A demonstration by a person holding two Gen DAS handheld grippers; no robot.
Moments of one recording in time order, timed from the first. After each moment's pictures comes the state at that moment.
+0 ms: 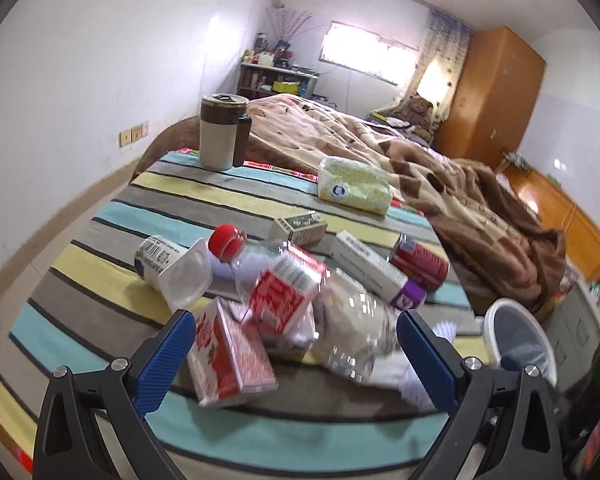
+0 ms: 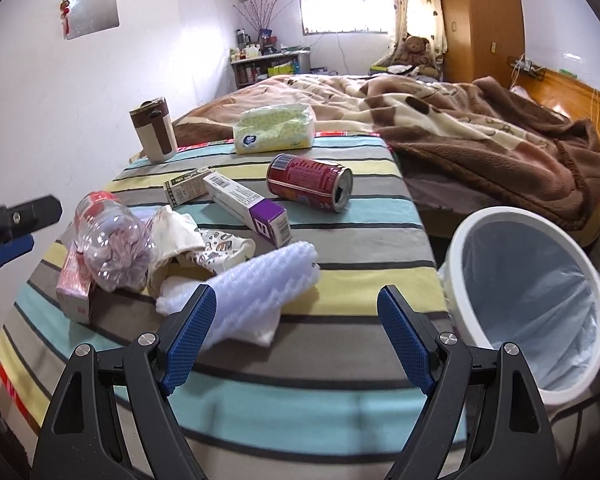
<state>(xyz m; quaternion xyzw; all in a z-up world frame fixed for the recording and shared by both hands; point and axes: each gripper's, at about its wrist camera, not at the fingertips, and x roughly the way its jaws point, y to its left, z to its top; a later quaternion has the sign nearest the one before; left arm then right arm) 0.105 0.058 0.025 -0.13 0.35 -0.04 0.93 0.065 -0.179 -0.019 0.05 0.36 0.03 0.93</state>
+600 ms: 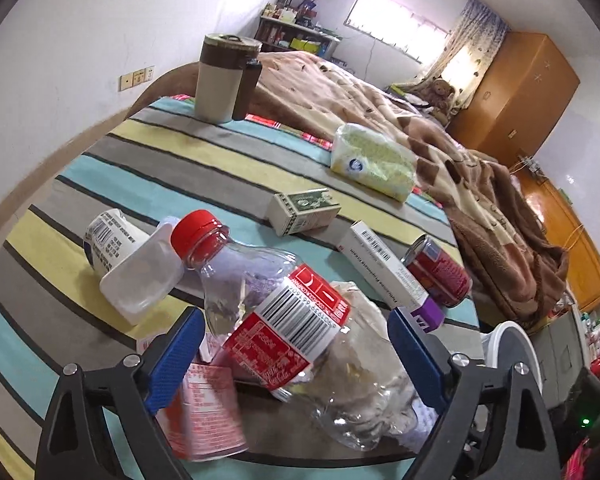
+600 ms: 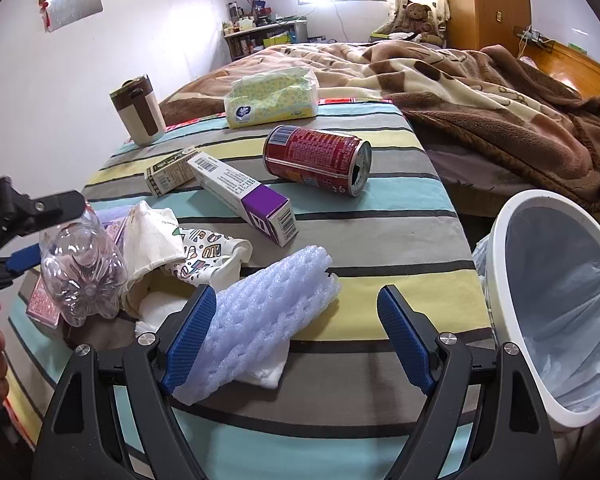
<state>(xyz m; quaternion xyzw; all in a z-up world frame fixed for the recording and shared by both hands) 0.174 0.057 -0.010 -0.18 0.42 -0.03 0.89 0.098 -0.176 -0.037 0.07 0.41 0.04 0.91</state>
